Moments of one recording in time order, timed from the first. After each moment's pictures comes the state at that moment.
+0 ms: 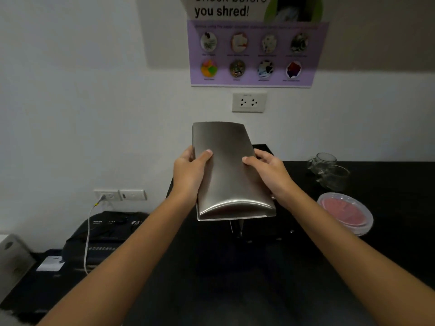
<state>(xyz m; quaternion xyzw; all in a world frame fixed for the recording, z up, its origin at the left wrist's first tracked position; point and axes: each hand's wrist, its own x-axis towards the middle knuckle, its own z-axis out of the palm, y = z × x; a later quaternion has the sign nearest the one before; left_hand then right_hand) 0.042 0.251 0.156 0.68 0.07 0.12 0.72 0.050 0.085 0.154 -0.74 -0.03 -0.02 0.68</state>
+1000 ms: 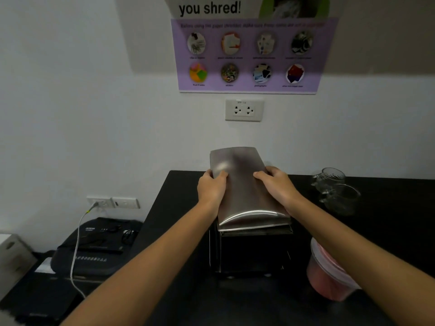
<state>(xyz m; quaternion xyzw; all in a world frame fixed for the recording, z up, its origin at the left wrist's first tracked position) 0.136 0.158 0.123 0.71 0.18 0.06 0.68 0.145 0.016 0.135 -0.83 0.02 0.03 0.56</state>
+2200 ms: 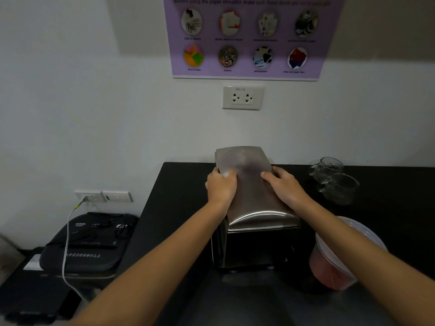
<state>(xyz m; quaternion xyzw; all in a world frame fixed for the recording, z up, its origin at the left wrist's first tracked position) 0.141 0.150 0.110 0.75 0.16 0.03 0.64 0.143 0.011 0.116 -0.85 0.06 0.03 0.52</state>
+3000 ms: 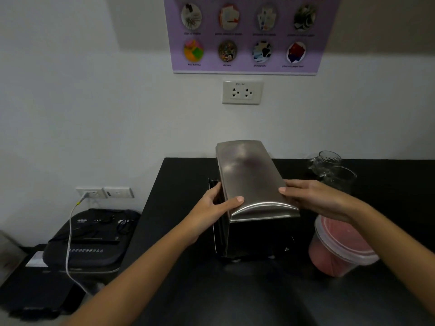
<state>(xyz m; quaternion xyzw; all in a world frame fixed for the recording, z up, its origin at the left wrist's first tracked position) 0.089 0.202 0.076 0.76 -0.05 -0.14 0.63 0.107 -0.045 0.118 -0.79 -0.03 0.22 0.57</state>
